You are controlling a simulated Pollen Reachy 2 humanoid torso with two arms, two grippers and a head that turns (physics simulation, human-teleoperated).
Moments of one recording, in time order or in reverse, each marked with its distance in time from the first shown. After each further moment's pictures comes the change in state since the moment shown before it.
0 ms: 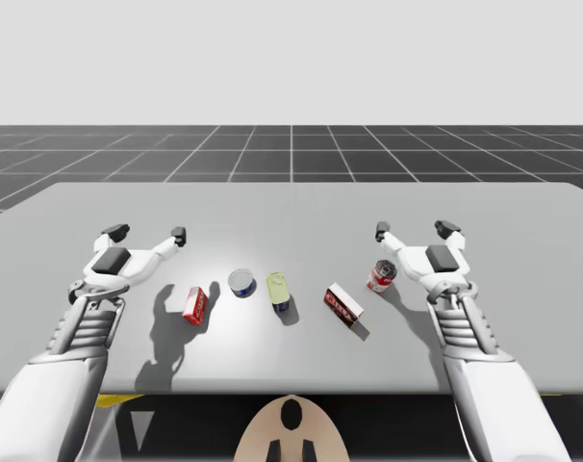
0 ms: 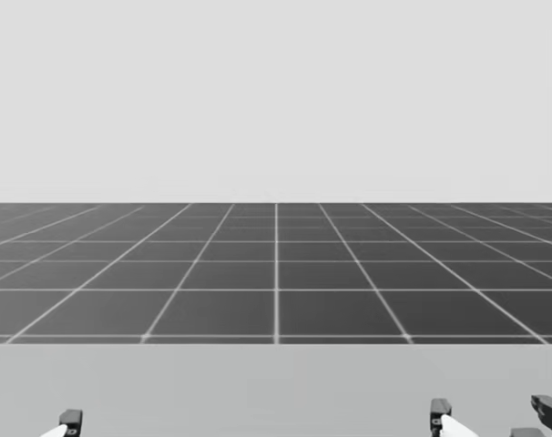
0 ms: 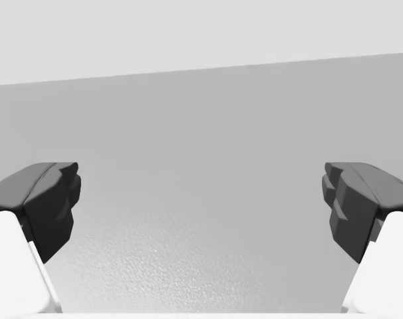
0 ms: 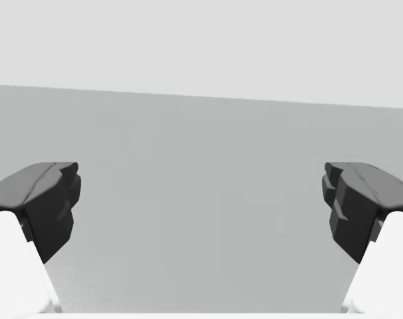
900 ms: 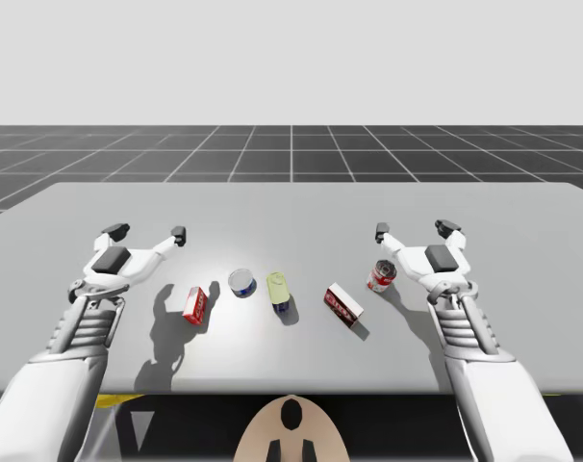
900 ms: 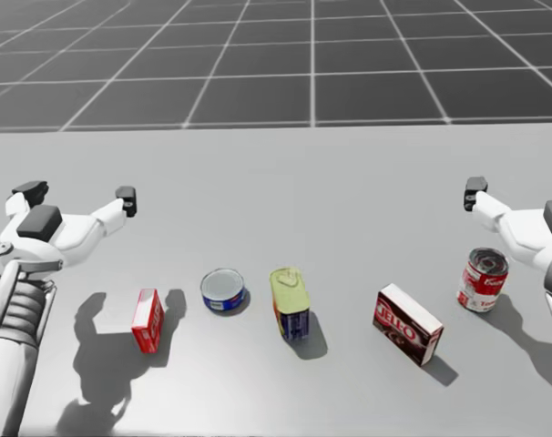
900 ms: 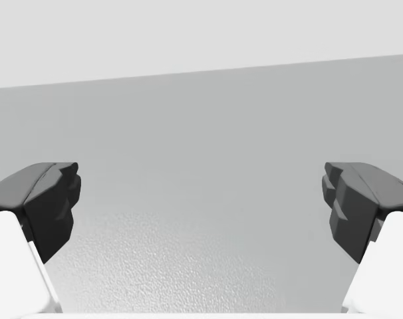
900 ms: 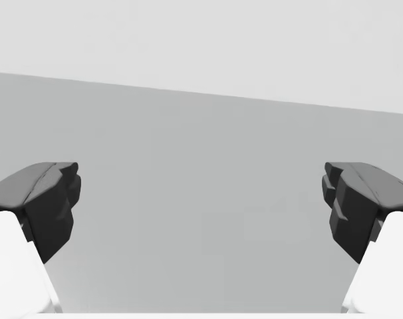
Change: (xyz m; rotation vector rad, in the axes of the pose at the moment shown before) left arm 0.000 0.001 -0.001 -0.005 -0.005 -0.002; right arm 0.001 0.000 0.000 0.006 0.010 0.046
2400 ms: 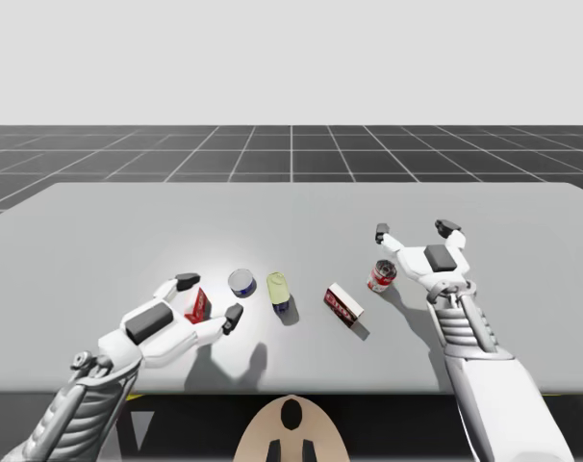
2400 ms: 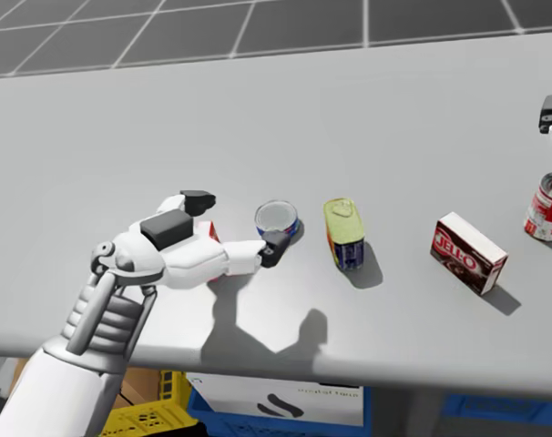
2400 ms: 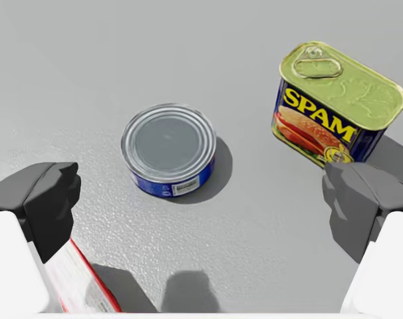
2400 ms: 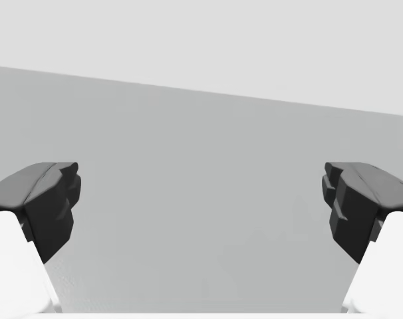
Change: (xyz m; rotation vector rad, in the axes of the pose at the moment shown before) left arm 0.018 -0.088 0.096 -0.593 0.367 -0.030; right arm -0.003 -0.001 -0.002 -0.005 0.005 0.024
